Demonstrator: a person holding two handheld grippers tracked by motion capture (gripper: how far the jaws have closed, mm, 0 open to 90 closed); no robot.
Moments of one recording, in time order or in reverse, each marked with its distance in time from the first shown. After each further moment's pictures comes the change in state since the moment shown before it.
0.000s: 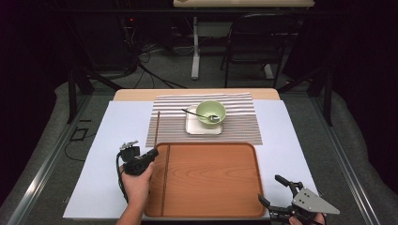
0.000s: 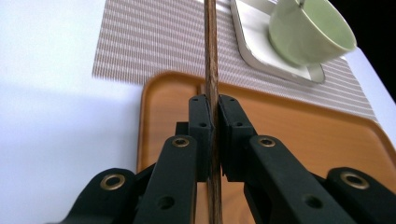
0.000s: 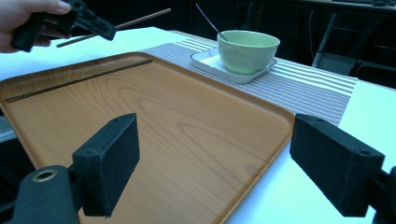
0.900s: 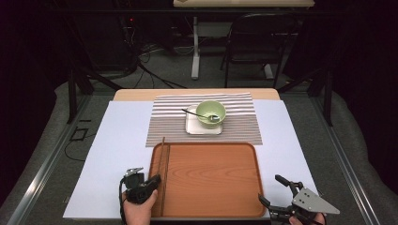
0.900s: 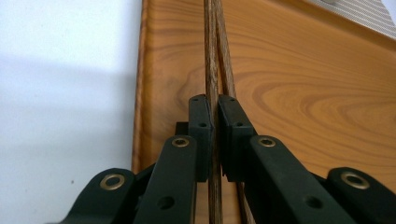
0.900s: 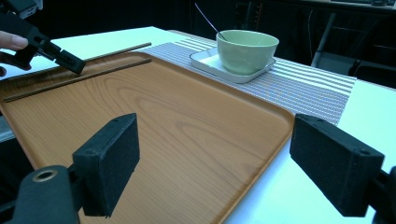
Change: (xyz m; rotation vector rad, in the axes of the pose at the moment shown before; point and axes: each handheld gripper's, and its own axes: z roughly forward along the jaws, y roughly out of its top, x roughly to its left) left arm -0.002 -0.067 -0.018 0.103 0.055 0.027; right arm 0.000 0.000 0.000 0.001 -0.004 -0.001
